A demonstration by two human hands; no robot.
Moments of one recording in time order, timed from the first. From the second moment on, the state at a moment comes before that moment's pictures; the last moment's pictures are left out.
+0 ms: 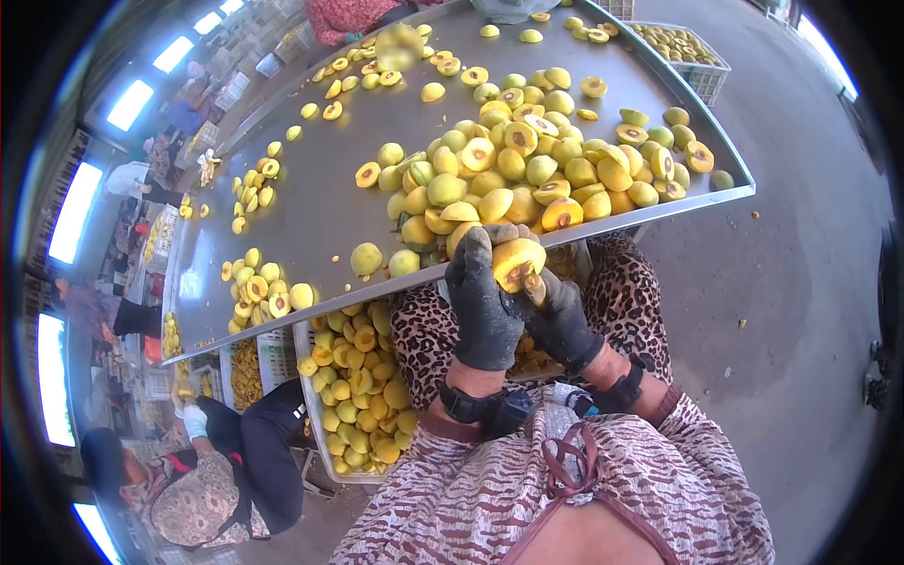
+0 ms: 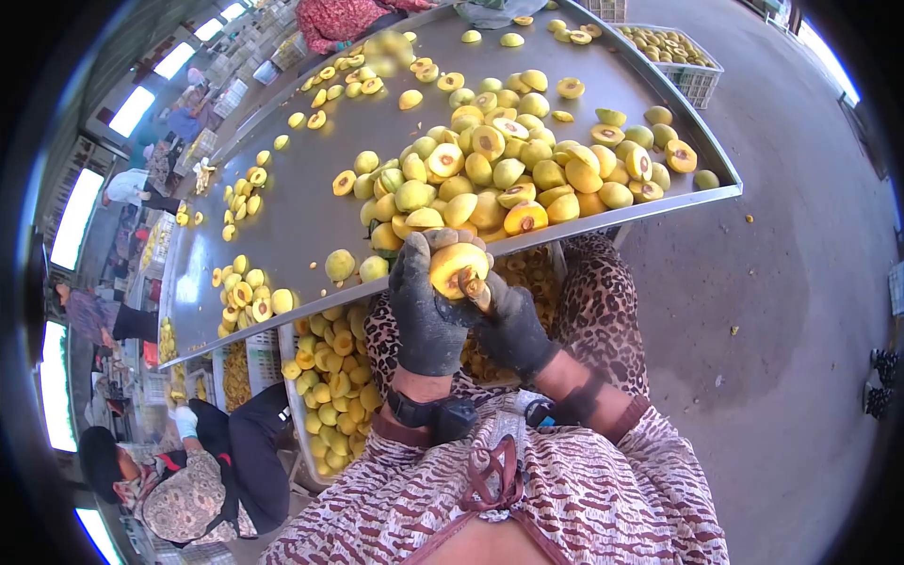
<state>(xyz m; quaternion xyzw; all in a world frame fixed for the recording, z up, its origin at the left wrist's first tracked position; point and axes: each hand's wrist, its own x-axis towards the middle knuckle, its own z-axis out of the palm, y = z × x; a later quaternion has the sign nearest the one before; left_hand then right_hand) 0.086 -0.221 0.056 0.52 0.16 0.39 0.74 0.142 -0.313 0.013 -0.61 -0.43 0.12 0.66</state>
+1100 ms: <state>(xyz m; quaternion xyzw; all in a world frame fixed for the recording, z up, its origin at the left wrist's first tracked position) 0.072 -0.205 0.048 0.44 0.20 0.40 0.78 0.137 -0.285 -0.011 -0.60 -0.39 0.26 0.65</state>
